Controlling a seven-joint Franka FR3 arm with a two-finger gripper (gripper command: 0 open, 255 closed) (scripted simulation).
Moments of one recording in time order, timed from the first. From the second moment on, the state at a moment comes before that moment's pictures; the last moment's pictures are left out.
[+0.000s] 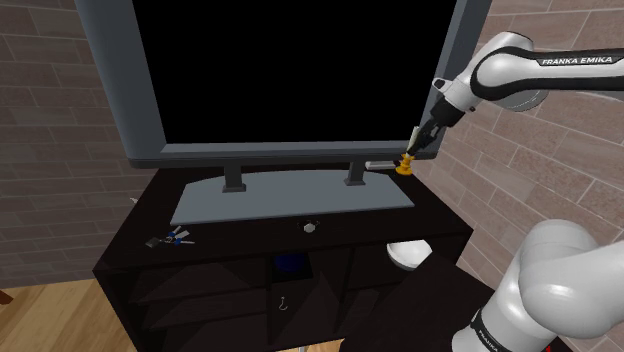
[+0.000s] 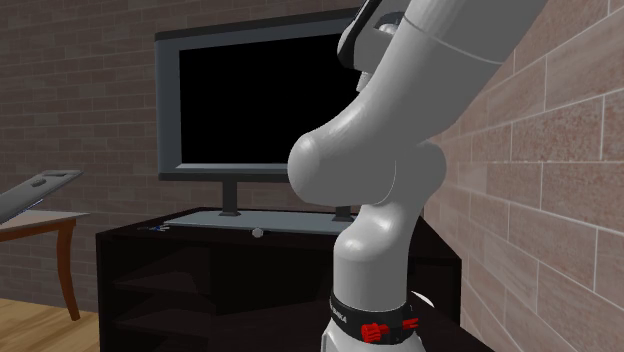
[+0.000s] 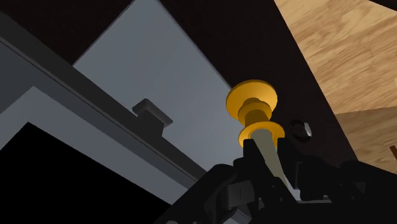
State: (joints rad) arm 0.14 -0.78 -0.55 -2.51 -0.10 2.13 -0.76
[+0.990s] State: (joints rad) arm 0.28 -0.59 -0.34 -2.42 0.01 2.25 -0.51
